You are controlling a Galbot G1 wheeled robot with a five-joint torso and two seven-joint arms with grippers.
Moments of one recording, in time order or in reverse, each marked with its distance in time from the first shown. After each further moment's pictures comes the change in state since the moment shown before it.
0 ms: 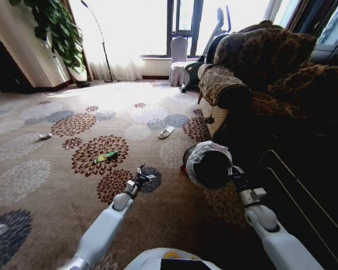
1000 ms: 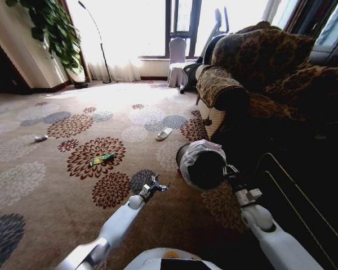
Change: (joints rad) left arm -0.218 -0.128 0.188 0.384 0.045 -0.072 0.081; right arm 0.020 -0.042 -0.053 0.023 0.003 0.039 -0.001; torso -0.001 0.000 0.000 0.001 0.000
